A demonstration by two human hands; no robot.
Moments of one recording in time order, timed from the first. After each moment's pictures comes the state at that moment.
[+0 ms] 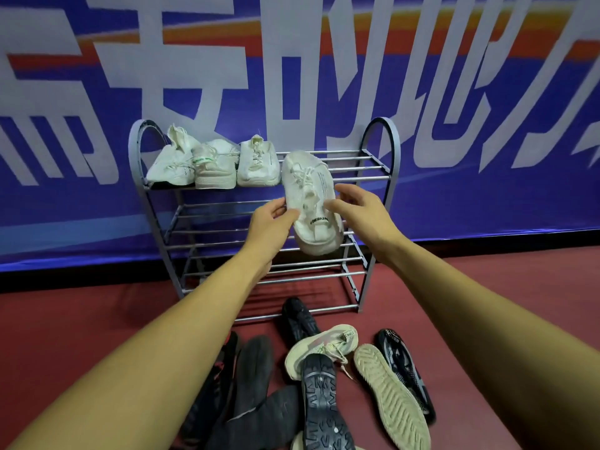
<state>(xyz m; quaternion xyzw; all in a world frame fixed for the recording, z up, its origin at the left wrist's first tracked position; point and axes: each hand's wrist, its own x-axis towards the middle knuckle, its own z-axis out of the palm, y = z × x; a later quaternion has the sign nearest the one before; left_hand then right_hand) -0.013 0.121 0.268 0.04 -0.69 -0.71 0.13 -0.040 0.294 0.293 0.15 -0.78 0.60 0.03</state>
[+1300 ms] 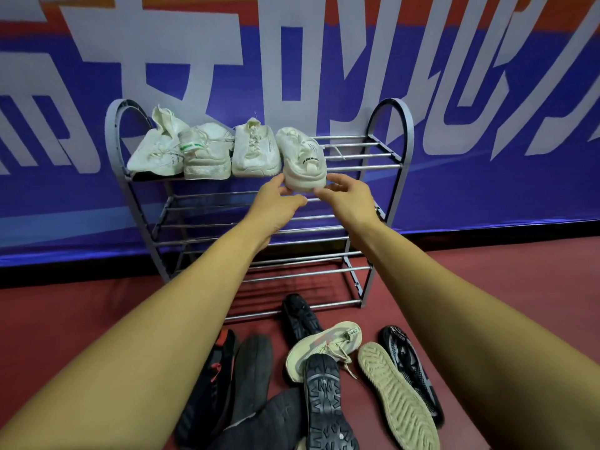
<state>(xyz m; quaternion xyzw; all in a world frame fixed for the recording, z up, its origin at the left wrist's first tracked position) -0.067 0.106 0.275 0.03 -0.80 -0.59 0.08 -0.091 0.246 0.271 0.05 -0.79 0.61 0.06</state>
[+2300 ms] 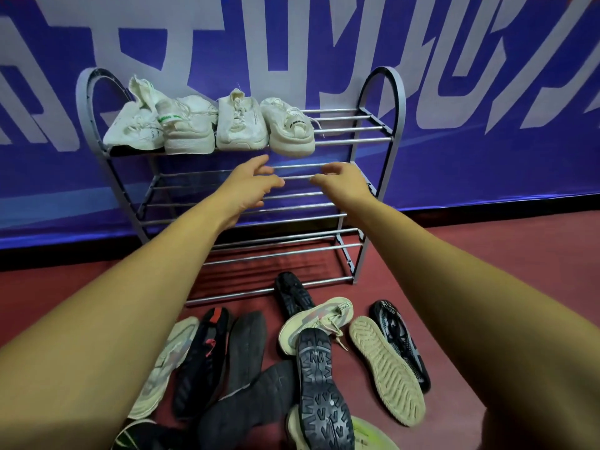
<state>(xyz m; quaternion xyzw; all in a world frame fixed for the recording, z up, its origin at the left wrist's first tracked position) -0.069 0.081 0.263 0.05 -0.81 -0.58 0.01 -0.110 0.265 0.250 0.02 -0.84 0.54 0.02</state>
